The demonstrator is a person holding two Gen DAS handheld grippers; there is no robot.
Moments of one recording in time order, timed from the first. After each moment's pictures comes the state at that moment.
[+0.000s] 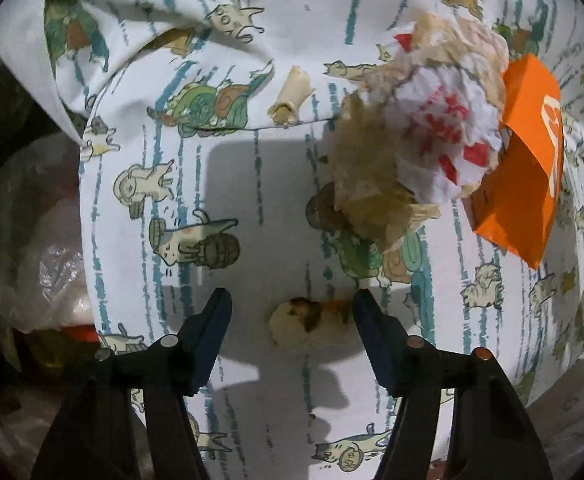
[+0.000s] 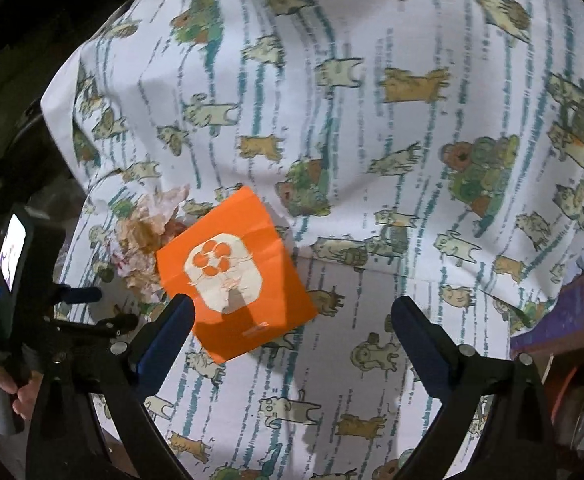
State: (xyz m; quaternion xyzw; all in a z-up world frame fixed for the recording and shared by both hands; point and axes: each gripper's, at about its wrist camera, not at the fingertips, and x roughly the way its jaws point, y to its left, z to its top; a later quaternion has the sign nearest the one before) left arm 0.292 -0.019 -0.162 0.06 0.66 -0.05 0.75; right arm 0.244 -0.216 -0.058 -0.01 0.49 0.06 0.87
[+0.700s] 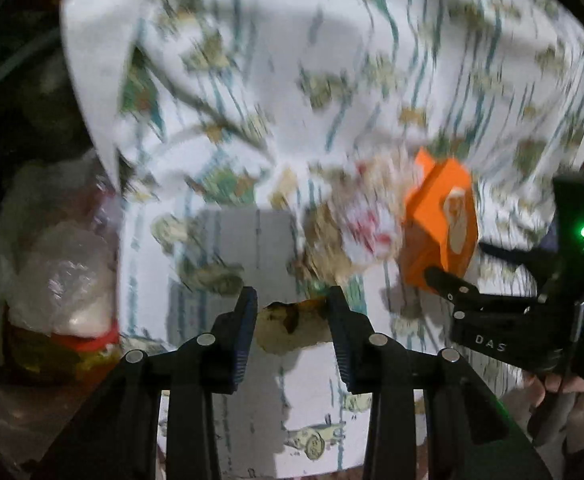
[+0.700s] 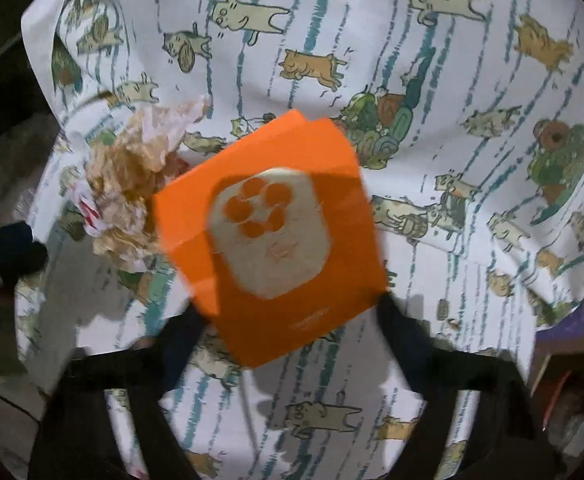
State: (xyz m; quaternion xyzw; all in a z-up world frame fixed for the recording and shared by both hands) left arm 0.269 0.005 -0.064 -0.03 0.55 -0.08 0.83; right arm 0.264 -0.166 -0.113 -0.05 0.56 0.05 0.83
